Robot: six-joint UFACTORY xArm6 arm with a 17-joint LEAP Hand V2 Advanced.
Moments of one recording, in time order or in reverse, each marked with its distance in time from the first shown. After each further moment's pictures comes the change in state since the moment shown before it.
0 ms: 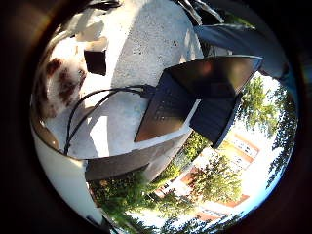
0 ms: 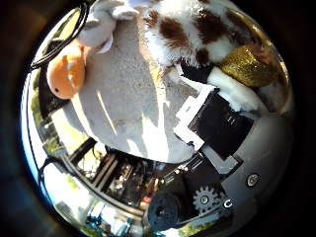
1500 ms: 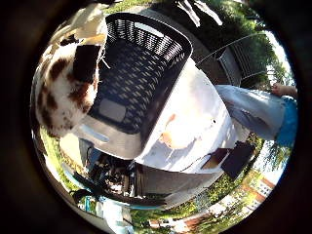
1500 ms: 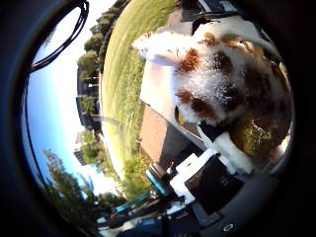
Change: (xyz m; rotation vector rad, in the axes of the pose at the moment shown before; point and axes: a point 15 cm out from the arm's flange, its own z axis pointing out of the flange) arm -0.490 -0.077 -0.288 0.225 -0.389 -0.449
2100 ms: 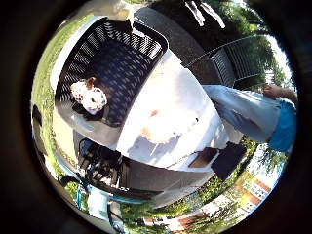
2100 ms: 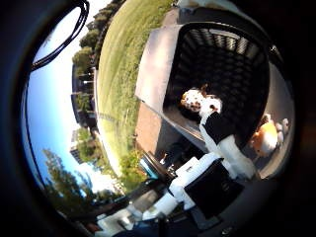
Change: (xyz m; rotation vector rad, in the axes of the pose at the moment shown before) arm 0.107 0.066 -0.096 0.002 0.168 0.055
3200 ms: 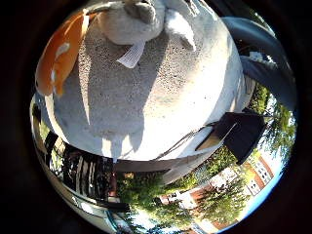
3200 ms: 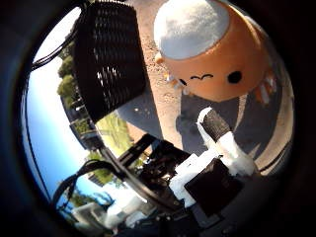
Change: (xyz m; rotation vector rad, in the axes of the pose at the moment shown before) arm 0.157 0.113 0.251 -0.247 -0.097 0.232
